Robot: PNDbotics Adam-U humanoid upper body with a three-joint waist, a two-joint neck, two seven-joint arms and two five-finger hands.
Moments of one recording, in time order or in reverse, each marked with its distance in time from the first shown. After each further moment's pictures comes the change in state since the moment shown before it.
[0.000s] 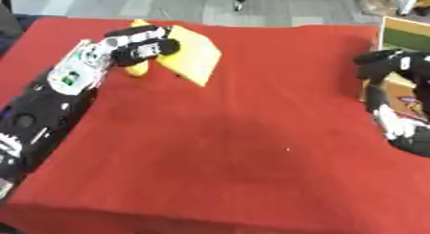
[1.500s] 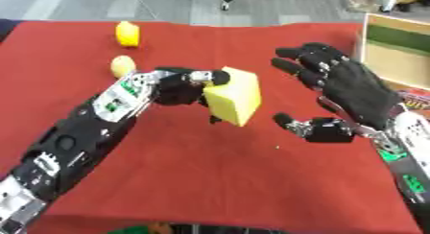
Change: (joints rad) left arm -0.026 -0.135 -0.092 0.028 -0.092 0.215 -0.085; right arm -0.126 0.034 0.142 0.166 0.702 0.015 -0.277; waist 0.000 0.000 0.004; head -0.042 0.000
